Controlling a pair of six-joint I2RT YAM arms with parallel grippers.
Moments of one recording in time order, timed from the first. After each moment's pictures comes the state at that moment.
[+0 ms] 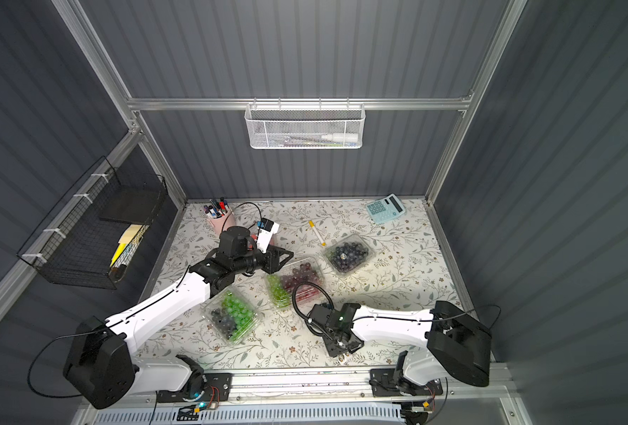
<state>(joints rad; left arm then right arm) -0.58 1.34 0.94 -0.11 0.39 -0.25 1.11 1.37 0.66 -0.75 0.07 0.73</state>
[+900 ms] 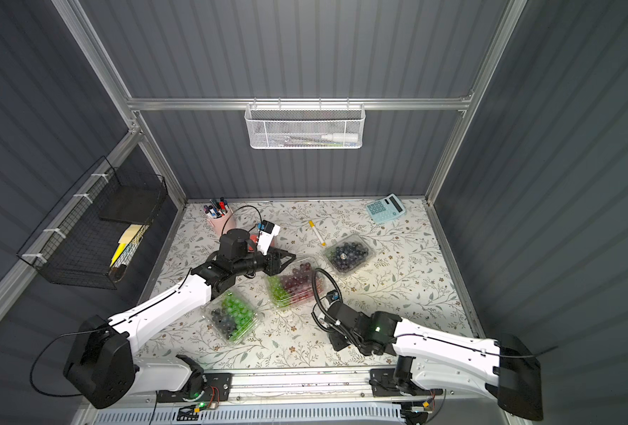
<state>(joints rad) -0.58 1.34 0.90 -0.01 0.48 -0.29 1.11 0.94 0.57 -0.63 0.17 0.60</state>
